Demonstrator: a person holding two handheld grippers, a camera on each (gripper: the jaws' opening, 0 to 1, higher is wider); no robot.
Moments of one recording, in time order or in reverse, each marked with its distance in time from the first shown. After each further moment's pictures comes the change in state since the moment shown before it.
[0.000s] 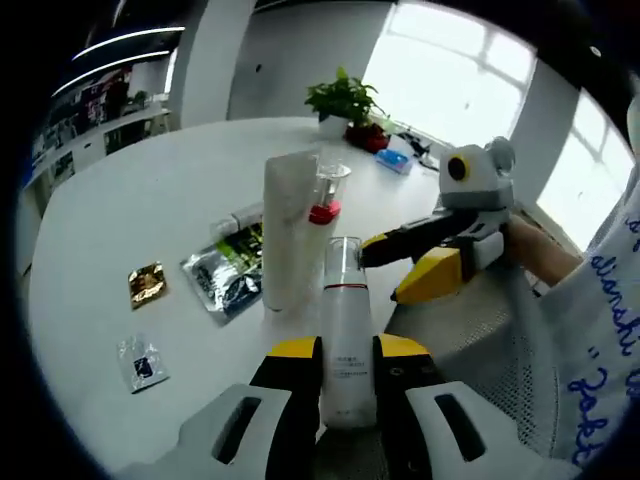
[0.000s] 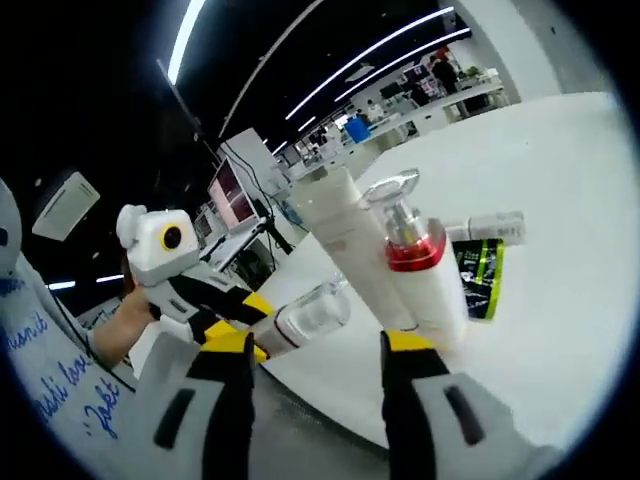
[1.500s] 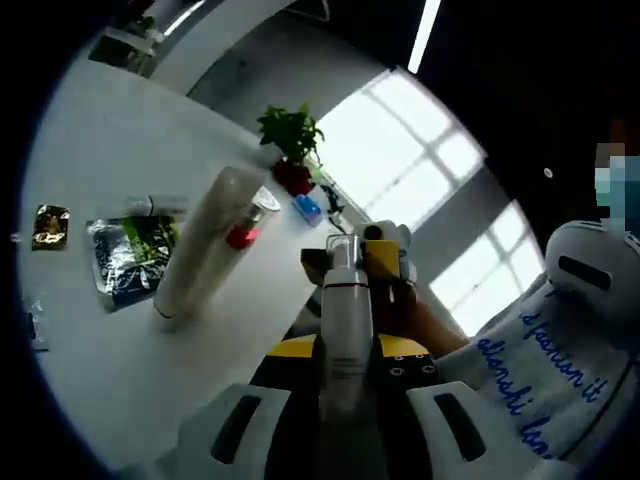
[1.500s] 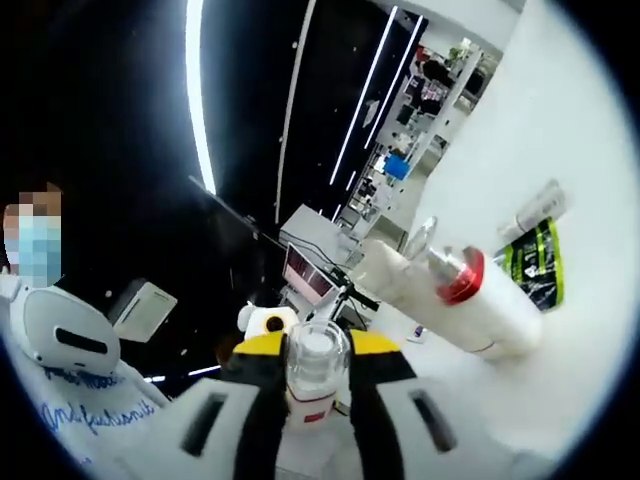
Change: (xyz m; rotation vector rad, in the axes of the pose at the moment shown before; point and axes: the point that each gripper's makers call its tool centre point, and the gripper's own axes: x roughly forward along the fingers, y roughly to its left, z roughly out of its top) left arm -0.013 -0.039 0.024 -0.340 -0.177 -0.493; right arm -0.020 0.037 0.043 0.305 -0.234 0.314
